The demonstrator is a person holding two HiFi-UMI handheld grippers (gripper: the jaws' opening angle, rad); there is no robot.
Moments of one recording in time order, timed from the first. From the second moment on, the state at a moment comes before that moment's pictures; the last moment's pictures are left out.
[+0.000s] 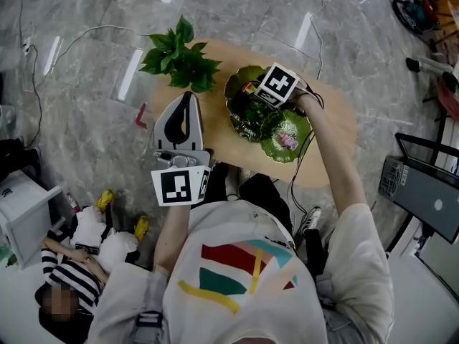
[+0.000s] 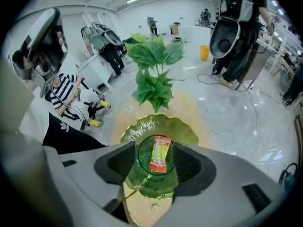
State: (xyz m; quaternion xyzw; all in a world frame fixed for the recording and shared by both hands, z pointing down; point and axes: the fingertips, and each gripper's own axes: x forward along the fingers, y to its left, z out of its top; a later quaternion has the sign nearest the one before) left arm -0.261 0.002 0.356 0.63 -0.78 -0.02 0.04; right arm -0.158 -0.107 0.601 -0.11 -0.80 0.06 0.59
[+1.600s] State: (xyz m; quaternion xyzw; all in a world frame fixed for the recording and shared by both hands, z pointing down) left arm -0.126 -0.015 0.232 0.74 -0.66 -0.07 -0.07; right arm 0.035 -0.039 0.252 0.36 -0.93 0.08 0.00
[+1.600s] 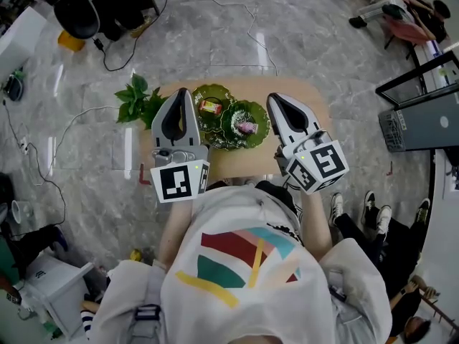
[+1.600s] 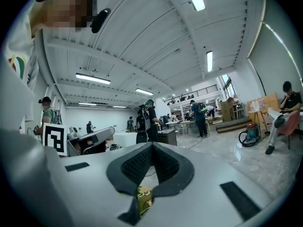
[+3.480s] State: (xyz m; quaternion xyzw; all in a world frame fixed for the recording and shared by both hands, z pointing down) left arm -0.102 -0.068 0.409 0.70 -0.71 0.08 0.07; right arm 0.094 -0.161 0.664 0.26 -0.89 0.11 0.37
